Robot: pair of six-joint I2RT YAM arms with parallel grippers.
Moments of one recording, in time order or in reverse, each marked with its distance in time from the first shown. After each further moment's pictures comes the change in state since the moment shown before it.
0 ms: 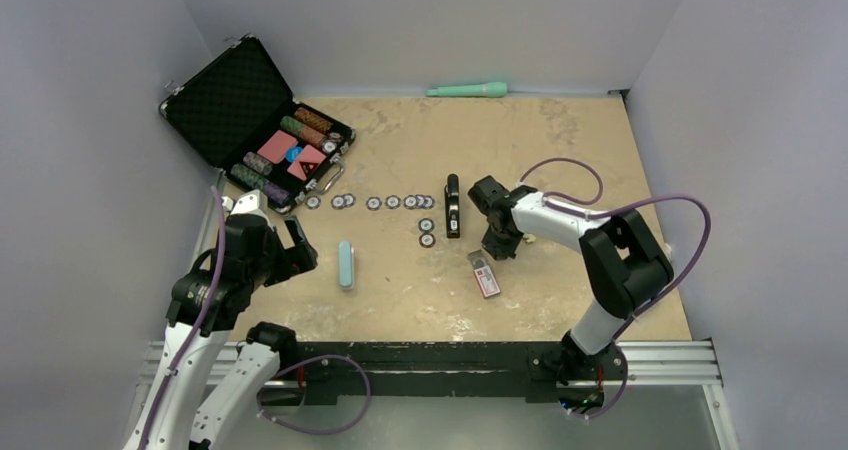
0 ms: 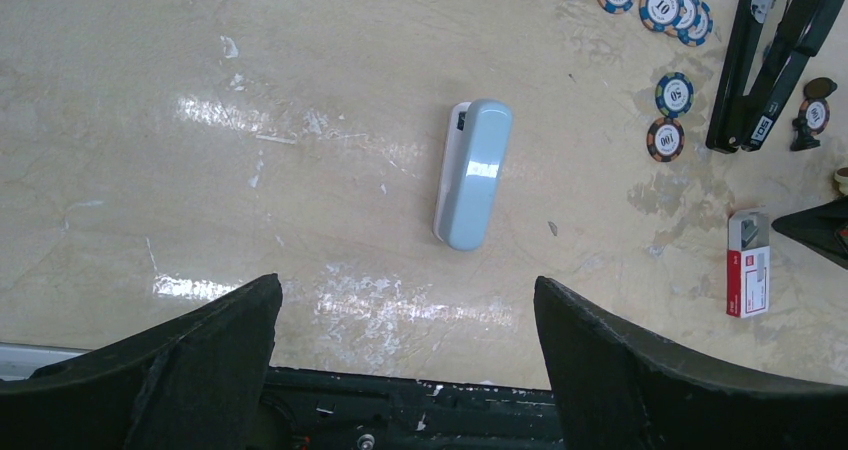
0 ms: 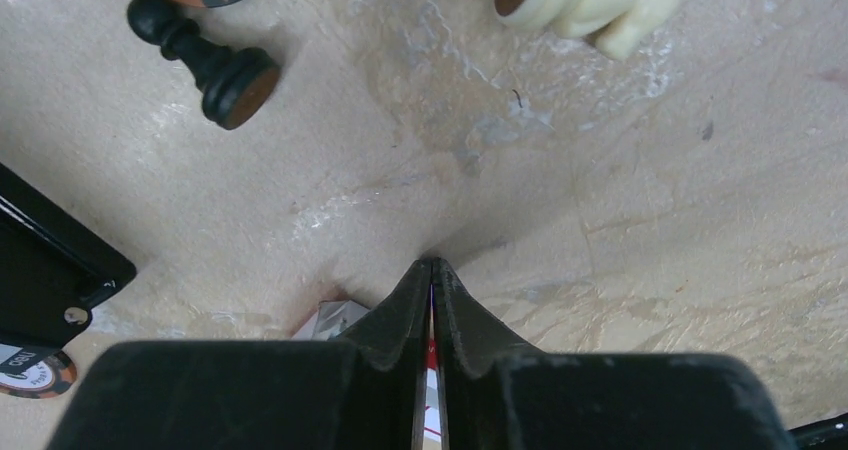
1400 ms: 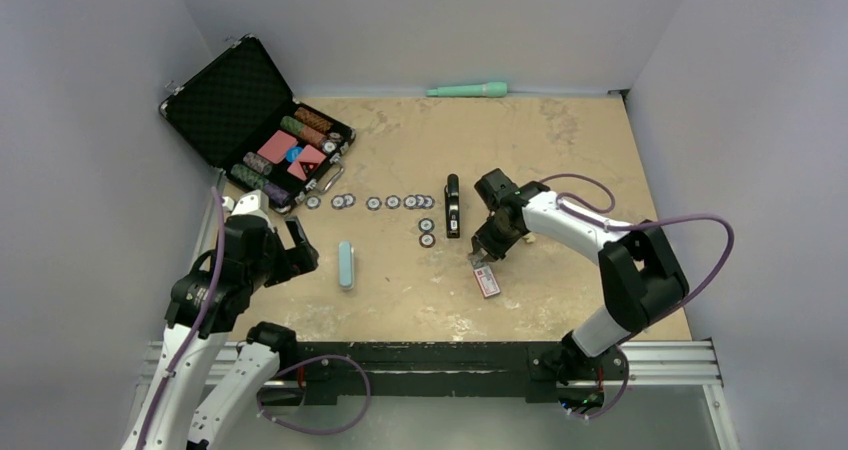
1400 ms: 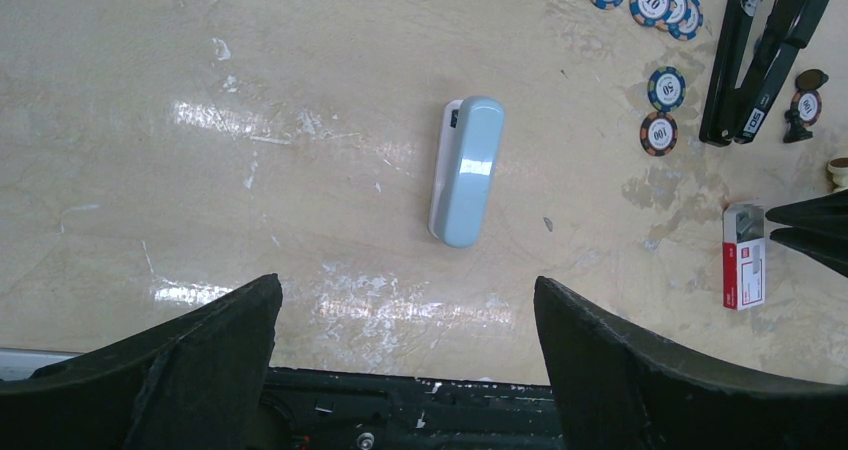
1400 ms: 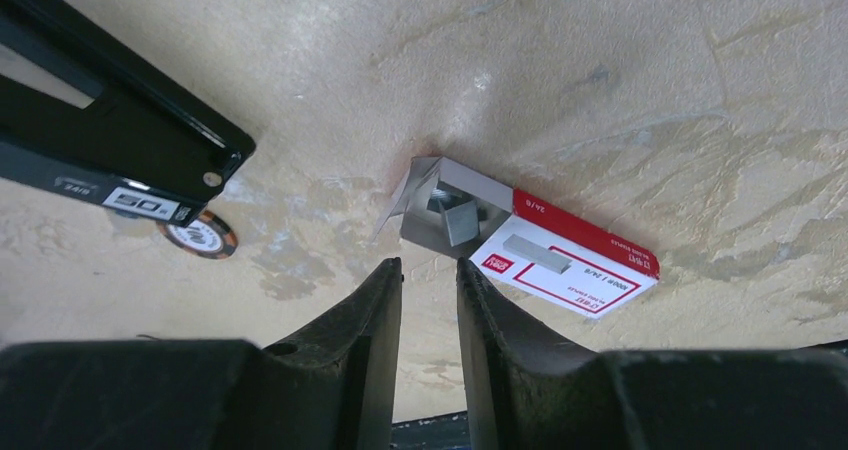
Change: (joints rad) left arm -0.018 -0.007 0.005 -0.002 0.000 0.000; right arm -0.015 -0.069 0.029 -0.043 -0.260 0.251
